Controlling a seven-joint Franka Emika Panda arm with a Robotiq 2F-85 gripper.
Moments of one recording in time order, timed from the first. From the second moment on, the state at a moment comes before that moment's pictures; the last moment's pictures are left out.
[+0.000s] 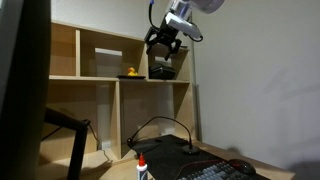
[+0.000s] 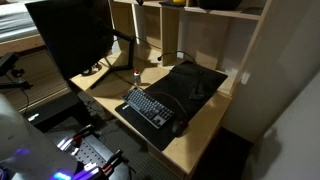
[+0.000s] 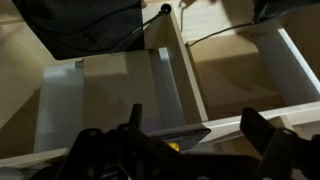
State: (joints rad) arm 0.02 -0.30 0.10 -2.13 0.00 2.63 0.29
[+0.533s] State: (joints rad) arm -0.02 -0.17 0.12 -1.96 -0.05 2.62 0.40
